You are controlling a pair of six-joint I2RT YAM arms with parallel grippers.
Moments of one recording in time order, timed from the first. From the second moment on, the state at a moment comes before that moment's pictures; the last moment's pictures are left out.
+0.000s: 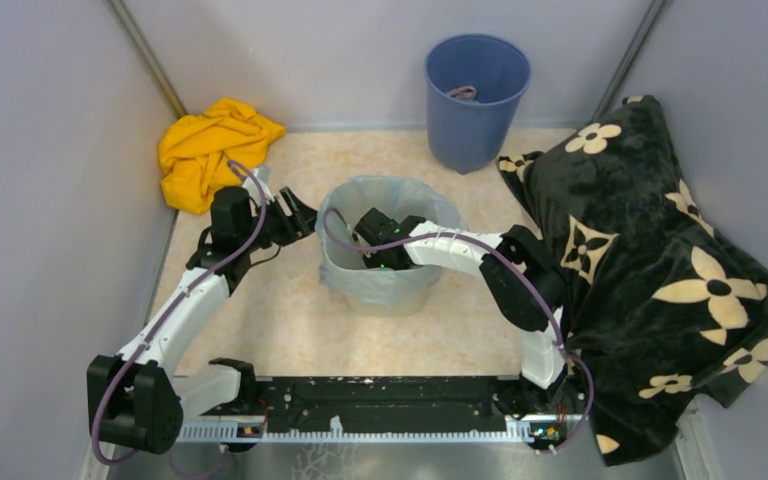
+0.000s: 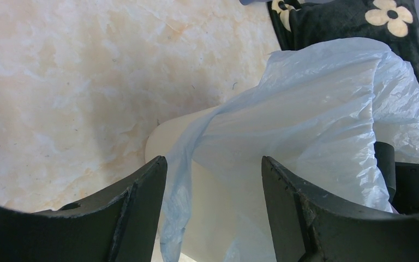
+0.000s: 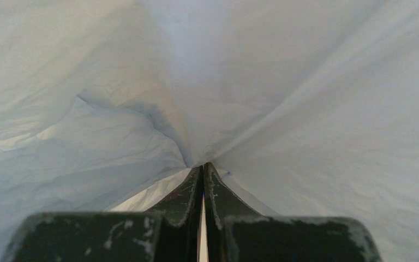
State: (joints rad) left arm -0.21 1.11 0.74 -0.03 0.42 -0.66; right arm 0.88 1.92 1.34 -0.66 -0.05 0.13
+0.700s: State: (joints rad) left arm -0.21 1.09 0.74 -0.03 0.41 -0.66; right arm 0.88 1.94 1.34 -0.63 -0.06 0.14
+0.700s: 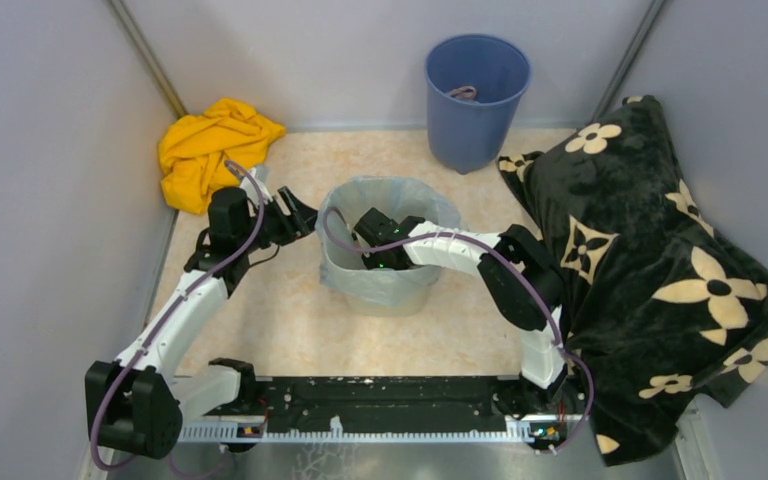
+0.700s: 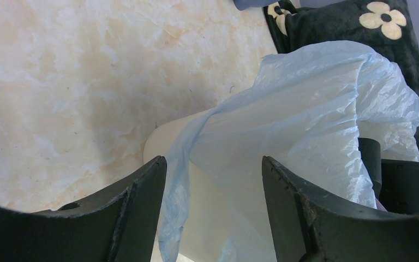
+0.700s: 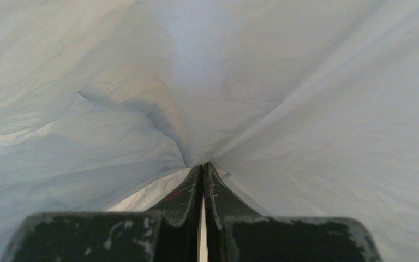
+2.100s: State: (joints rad) left arm -0.21 1.09 0.74 -0.03 0.41 -0.66; right arm 0.88 1.86 1.38 -0.71 0.02 0.16
